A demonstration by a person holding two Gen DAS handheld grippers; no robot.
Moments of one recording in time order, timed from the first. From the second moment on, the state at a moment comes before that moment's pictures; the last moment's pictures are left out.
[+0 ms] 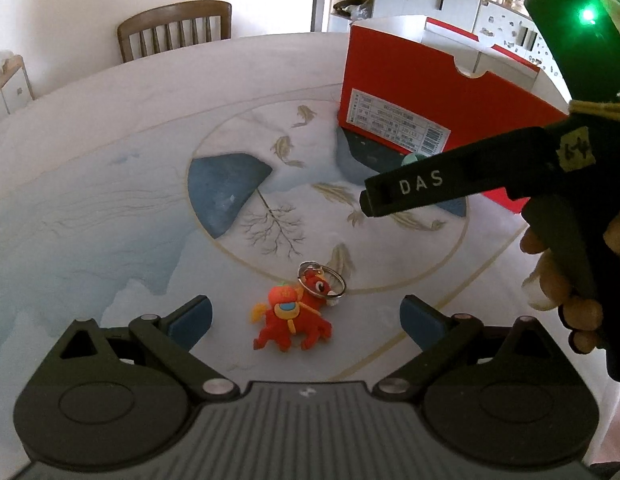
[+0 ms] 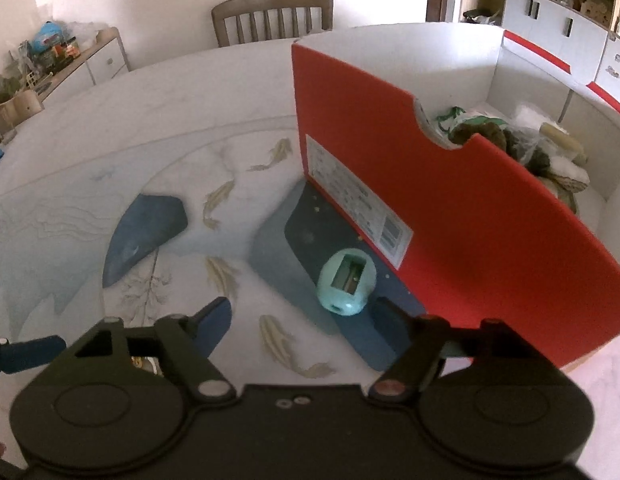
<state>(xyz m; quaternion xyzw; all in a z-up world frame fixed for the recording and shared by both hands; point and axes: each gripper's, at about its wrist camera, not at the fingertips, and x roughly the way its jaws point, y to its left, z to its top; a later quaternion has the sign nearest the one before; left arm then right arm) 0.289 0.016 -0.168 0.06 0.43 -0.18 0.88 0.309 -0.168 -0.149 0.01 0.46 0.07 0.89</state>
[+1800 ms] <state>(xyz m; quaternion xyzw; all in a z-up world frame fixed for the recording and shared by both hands) 0.278 0.015 -0.135 0.07 0.45 -0.14 0.88 0.257 -0.220 -0.067 -0.02 0.41 0.20 0.89</state>
